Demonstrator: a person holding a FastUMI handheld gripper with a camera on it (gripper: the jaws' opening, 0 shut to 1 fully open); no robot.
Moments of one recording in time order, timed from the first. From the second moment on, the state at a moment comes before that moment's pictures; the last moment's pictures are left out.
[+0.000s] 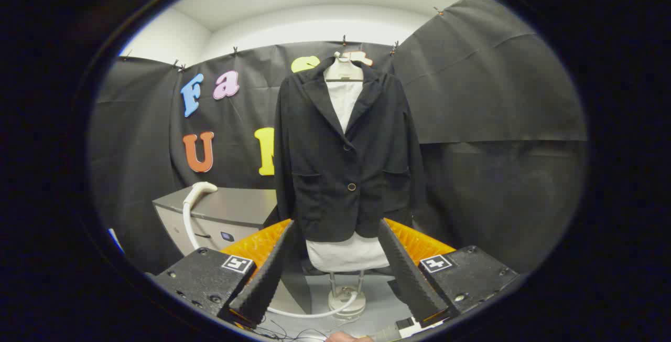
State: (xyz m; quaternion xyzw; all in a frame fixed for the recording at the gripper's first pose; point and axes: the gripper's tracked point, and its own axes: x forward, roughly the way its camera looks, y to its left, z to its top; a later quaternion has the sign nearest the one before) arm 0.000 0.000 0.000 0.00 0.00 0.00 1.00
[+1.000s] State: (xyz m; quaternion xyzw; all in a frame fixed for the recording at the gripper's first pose) arm -0.001 0.020 0.002 -0.01 0.00 0.01 1.00
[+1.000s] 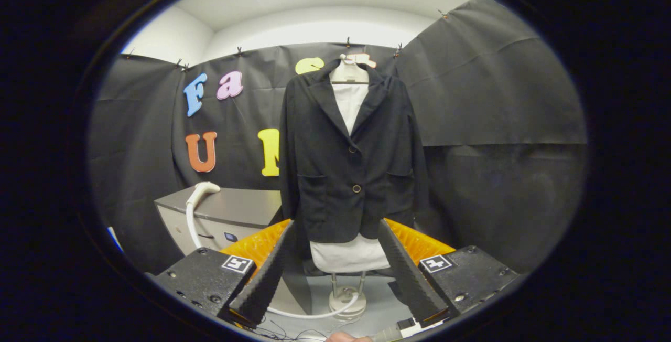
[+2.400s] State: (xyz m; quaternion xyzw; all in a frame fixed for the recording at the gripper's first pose) arm 0.096 0.376 0.023 -0.06 0.04 0.28 0.96
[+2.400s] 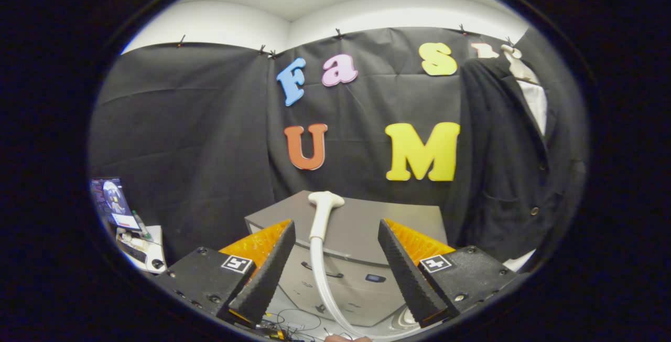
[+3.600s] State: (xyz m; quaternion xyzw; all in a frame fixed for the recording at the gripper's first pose) arm 0.313 0.521 -0.071 -0.12 0.34 0.29 0.89
